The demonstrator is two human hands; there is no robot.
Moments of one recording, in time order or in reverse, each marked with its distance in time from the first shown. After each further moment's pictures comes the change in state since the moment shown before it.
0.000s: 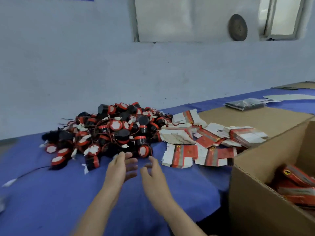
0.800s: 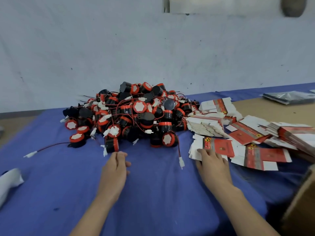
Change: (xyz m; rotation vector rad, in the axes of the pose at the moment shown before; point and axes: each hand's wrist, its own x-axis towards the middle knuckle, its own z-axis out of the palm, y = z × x) left_hand 0.040 -0.056 -0.074 0.357 0.194 0.171; right_hand 0.057 0.030 -0.067 -1.222 -0.004 0.020
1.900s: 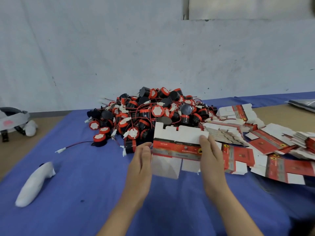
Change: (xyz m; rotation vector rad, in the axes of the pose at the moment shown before) left_hand -0.034 0.039 0.003 -0.155 -0.039 0.220; right_hand -0.029 -0.085 -0.044 1.583 0.166 -0.136
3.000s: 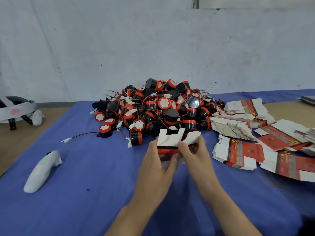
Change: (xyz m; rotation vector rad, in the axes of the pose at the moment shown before) left_hand -0.017 0.000 0.010 0.158 -0.055 0.182; right_hand -0.015 0.021 0.024 -0.049 -0.184 0.095
